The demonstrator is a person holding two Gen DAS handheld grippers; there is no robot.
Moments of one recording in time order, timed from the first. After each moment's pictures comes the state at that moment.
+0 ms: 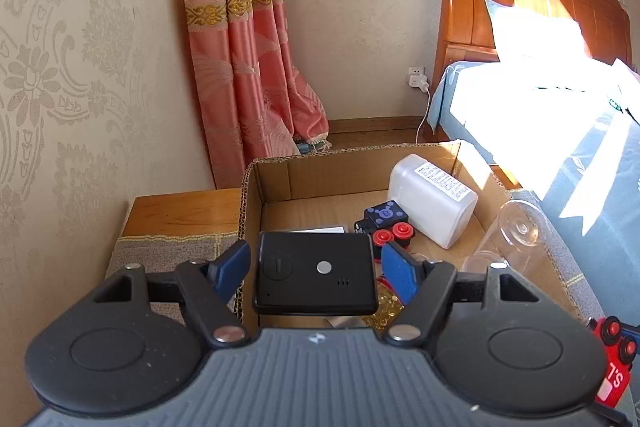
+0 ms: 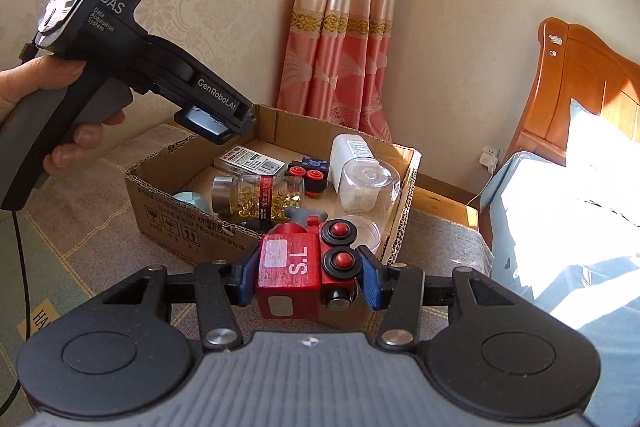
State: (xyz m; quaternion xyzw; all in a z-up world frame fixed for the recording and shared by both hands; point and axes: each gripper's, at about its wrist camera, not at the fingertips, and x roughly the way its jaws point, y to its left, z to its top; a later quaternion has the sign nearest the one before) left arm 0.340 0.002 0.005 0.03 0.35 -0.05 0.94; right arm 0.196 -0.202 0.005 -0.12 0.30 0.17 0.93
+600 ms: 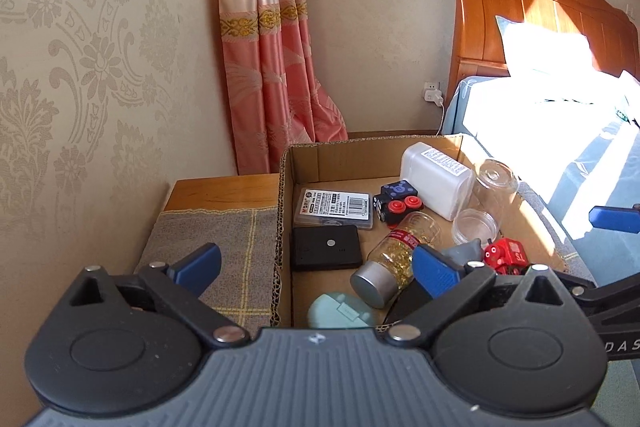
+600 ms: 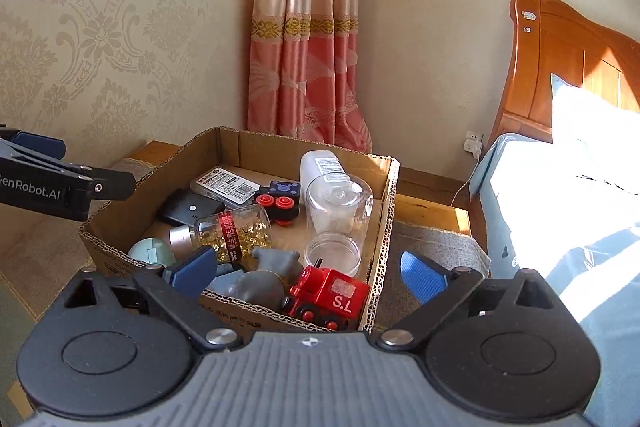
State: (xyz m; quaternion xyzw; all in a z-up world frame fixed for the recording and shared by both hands) left arm 0.258 0.019 0.013 0.03 0.32 -0.03 0.95; right arm 0.237 -0.209 0.008 -0.07 0.30 0.13 0.94
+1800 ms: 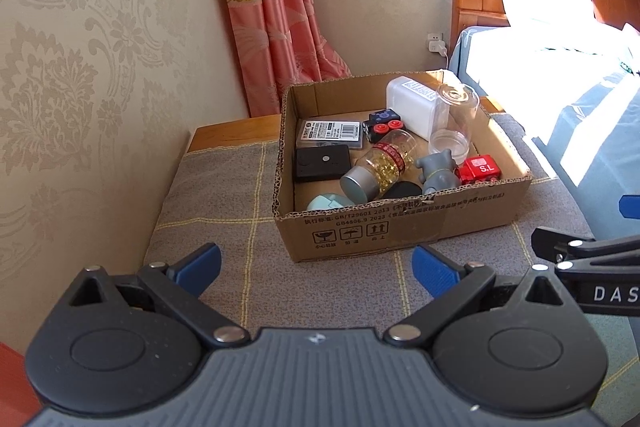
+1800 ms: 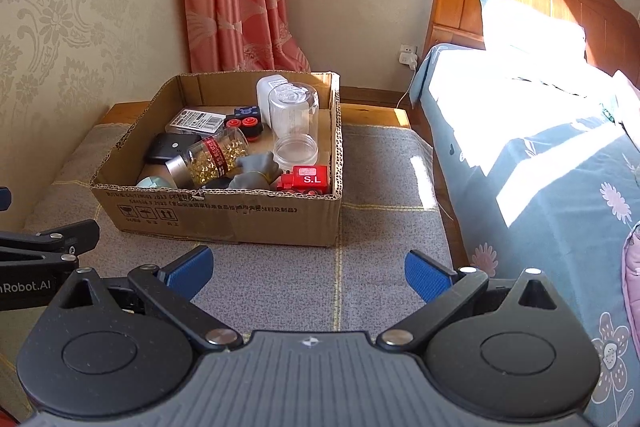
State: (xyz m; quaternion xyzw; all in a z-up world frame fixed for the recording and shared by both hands) left arm 0.186 -0.004 0.022 0.07 0.38 0.00 0.92; right arm 0.167 -0.201 0.030 -0.02 0.41 0.01 0.91
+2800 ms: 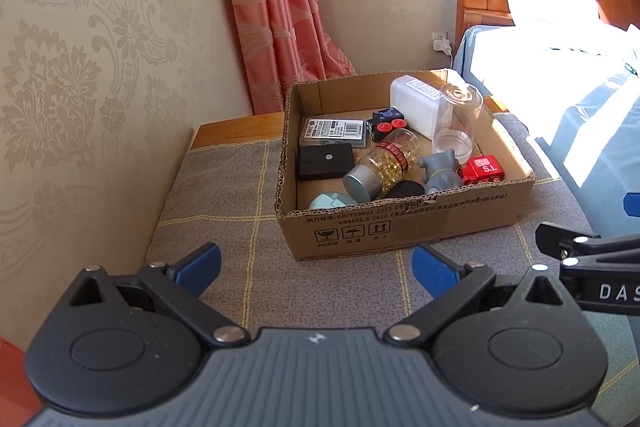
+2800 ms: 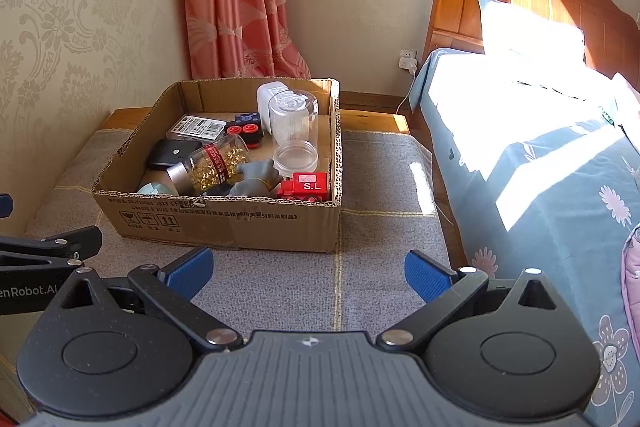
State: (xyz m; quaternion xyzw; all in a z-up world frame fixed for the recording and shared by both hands) left arm 0.186 -0.004 0.022 0.06 0.38 0.00 0.92; right arm 0.167 -0.202 0.033 -0.02 0.40 0.01 0.92
